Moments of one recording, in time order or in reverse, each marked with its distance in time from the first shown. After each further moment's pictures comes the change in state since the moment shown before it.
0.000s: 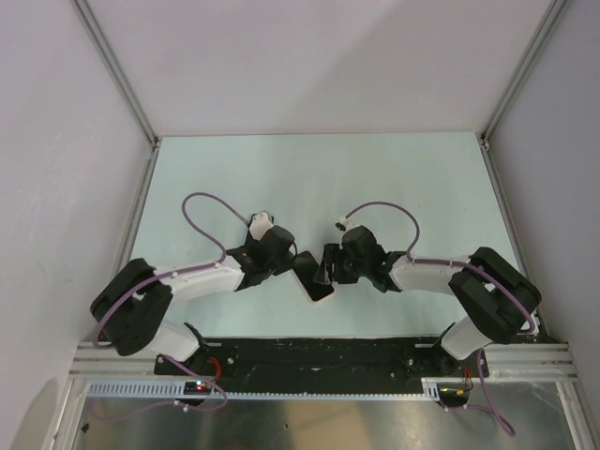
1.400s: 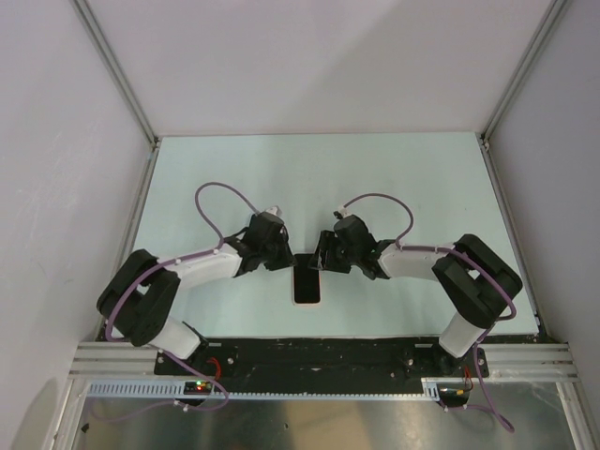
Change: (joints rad) left arm 0.149 0.025 0.028 -0.020 0.377 0.282; right arm -0.004 0.119 0.127 -0.016 0.064 0.121
